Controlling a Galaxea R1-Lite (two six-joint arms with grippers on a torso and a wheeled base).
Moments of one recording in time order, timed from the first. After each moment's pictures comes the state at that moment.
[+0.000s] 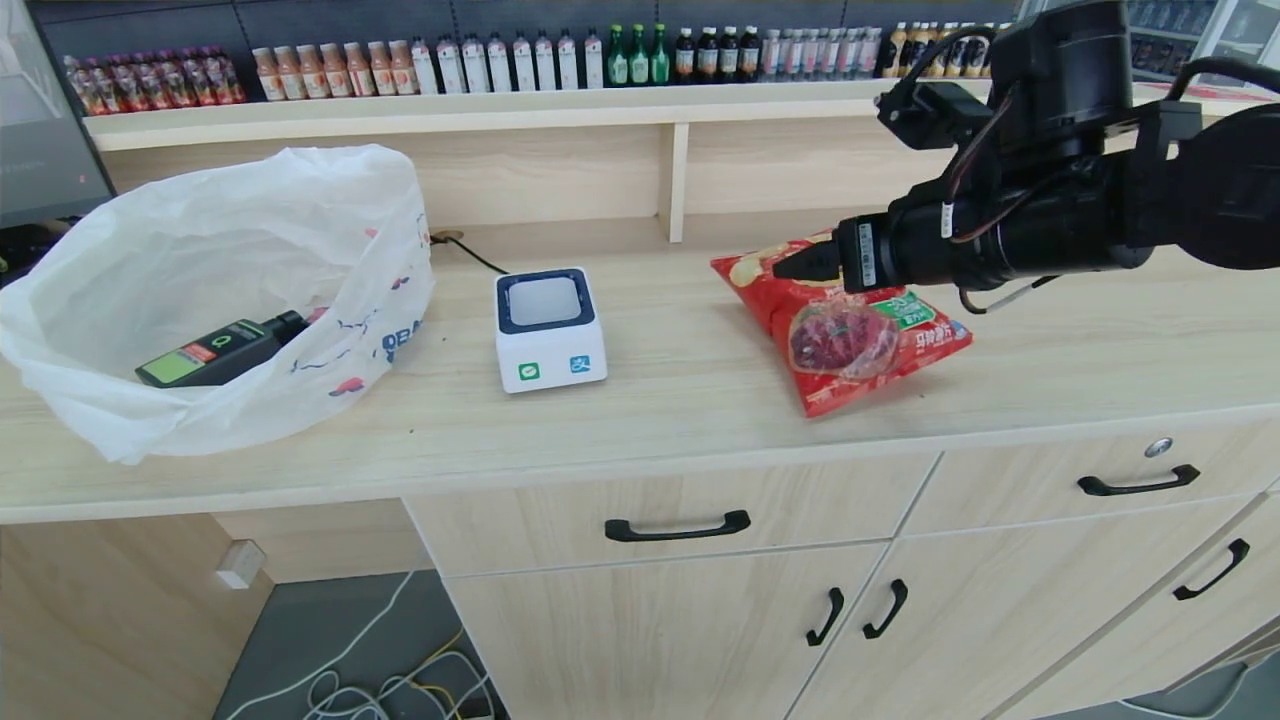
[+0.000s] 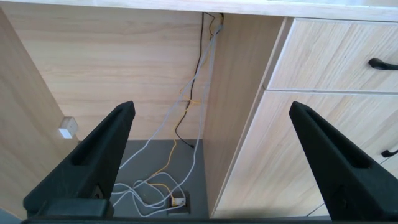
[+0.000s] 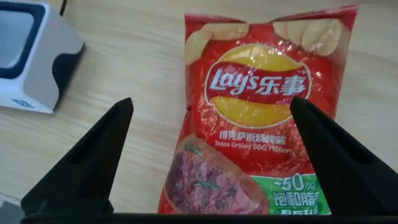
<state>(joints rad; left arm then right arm) 0.00 0.00 0.00 0.00 0.00 0.00 0.42 1.85 -1.74 0.28 -0.03 -0.02</state>
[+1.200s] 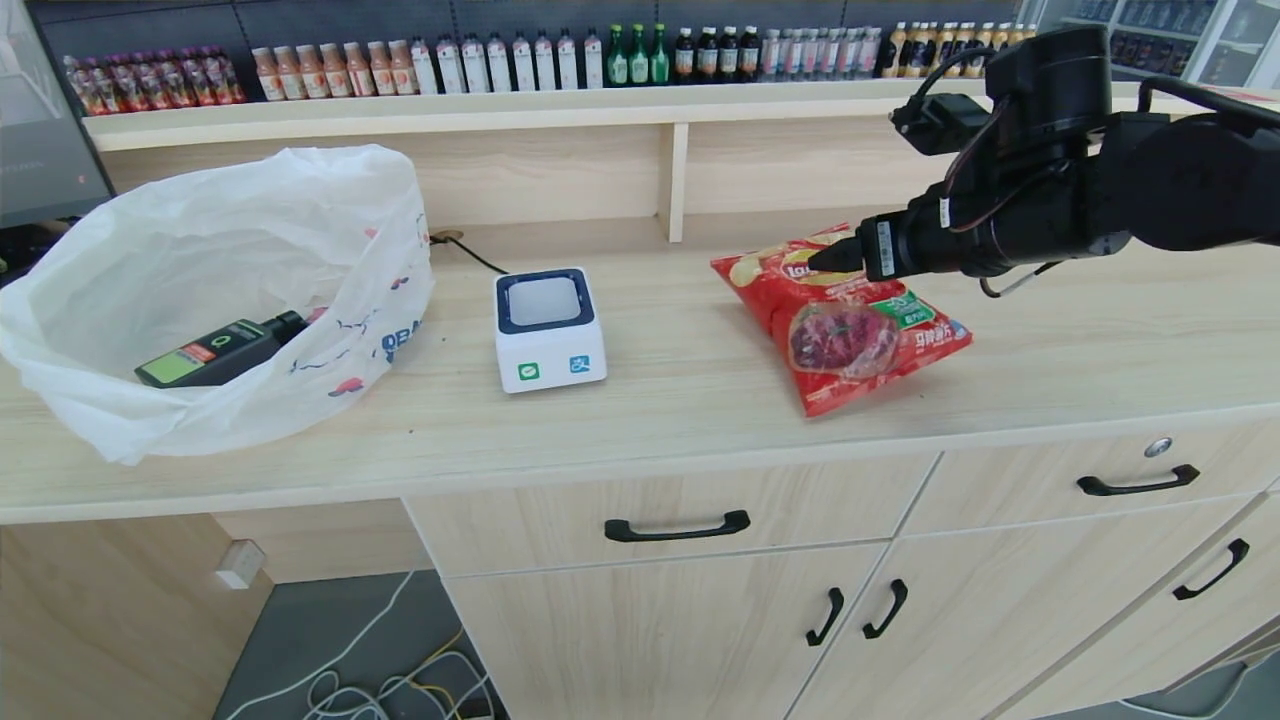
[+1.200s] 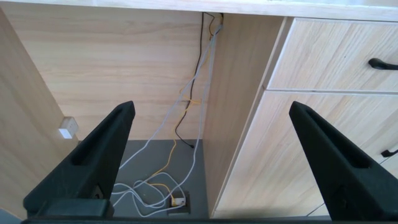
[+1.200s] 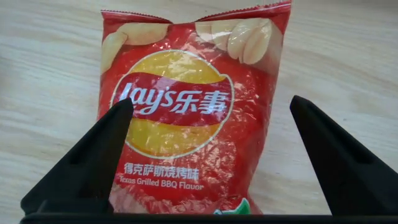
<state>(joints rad) 0.00 0.00 0.00 0.00 0.00 0.00 0.31 1.96 -1.89 0.31 -0.06 -0.09</state>
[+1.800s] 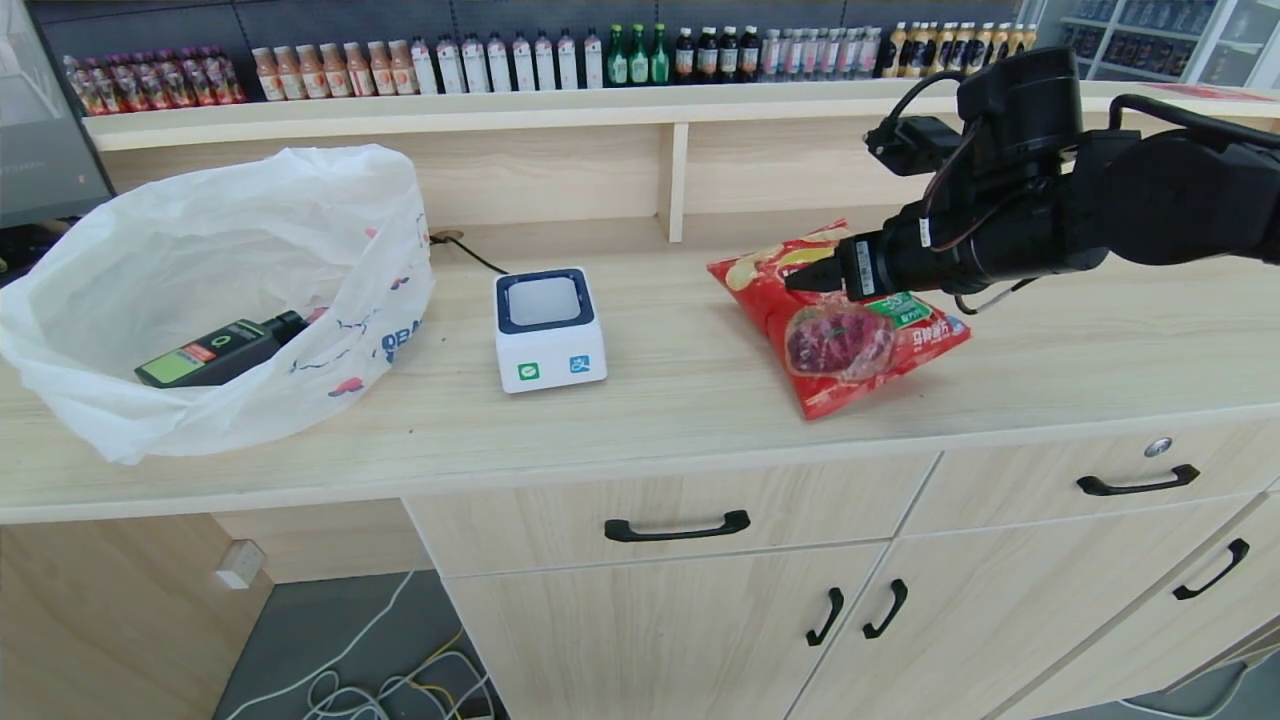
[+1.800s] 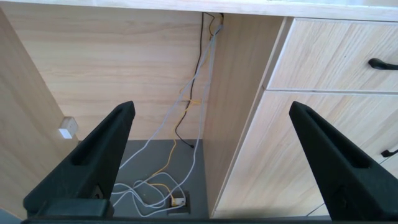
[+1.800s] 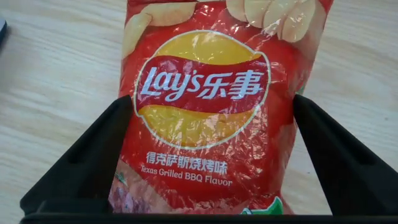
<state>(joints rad) 0.00 0.00 0.00 0.00 0.00 0.00 0.34 1.97 -1.86 0.32 -0.01 -0.08</state>
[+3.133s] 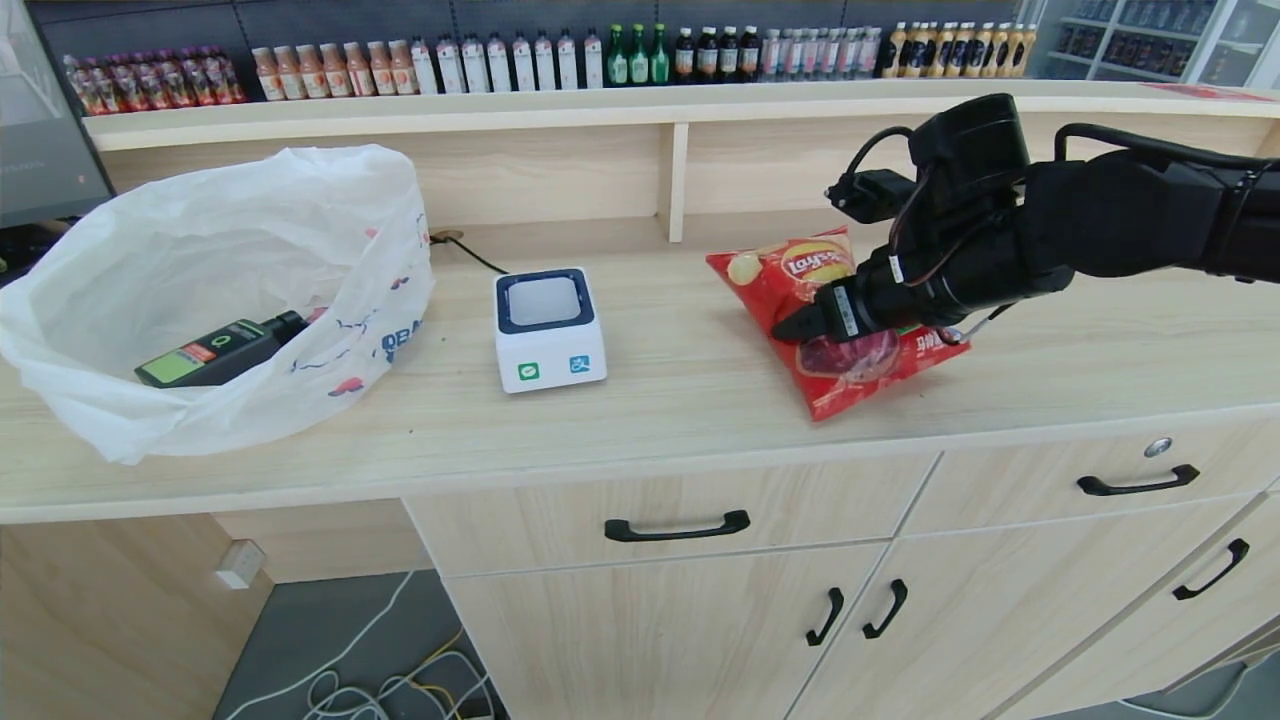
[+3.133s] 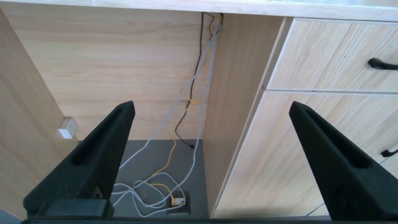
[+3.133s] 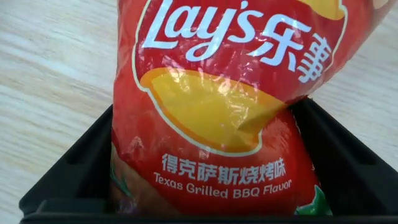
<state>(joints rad) 0.00 0.00 0.00 0.00 0.00 0.00 0.36 2.02 -1.90 0.45 0.02 -0.13</state>
